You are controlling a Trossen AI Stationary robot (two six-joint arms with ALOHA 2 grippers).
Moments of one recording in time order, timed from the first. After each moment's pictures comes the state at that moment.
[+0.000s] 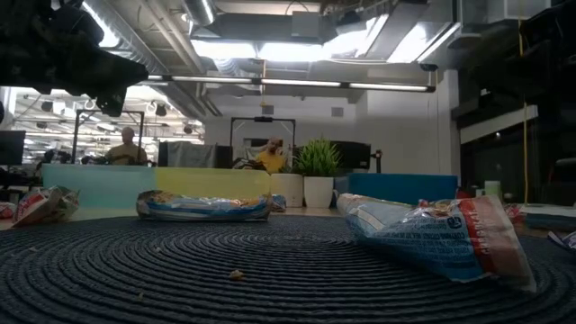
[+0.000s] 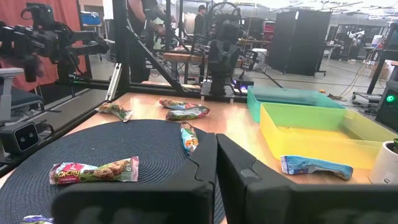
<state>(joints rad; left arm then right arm) 0.03 0.03 0.01 0.03 -0.01 -0.22 0.08 0.02 0.01 0.02 -0.02 -0.06</state>
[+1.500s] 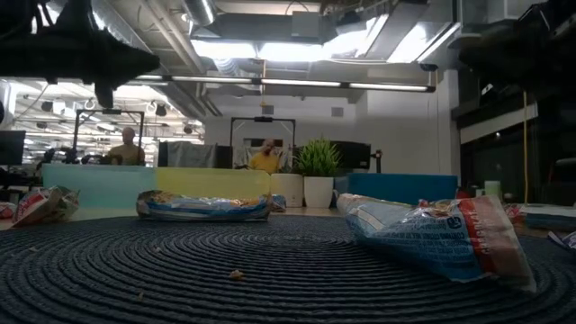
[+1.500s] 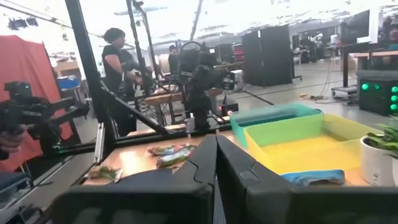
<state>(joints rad) 0.03 0.03 0.01 0.24 -0.40 -0.28 0.08 0.02 0.01 0.17 0.11 0.16</state>
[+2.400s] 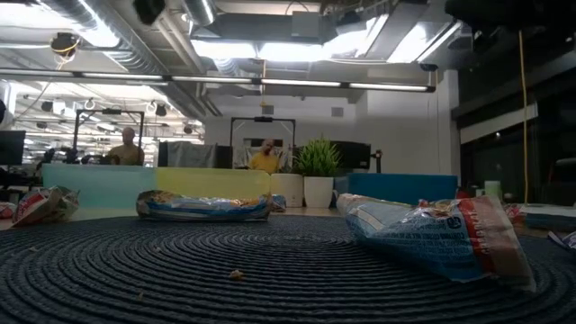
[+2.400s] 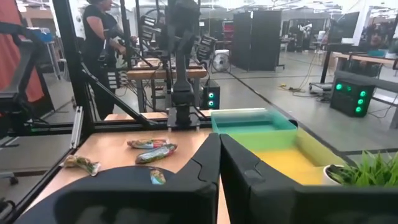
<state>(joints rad) 0.03 0.75 0.85 -0.38 0.08 -0.33 0.07 0.35 0.42 -0.05 0.17 0.01</state>
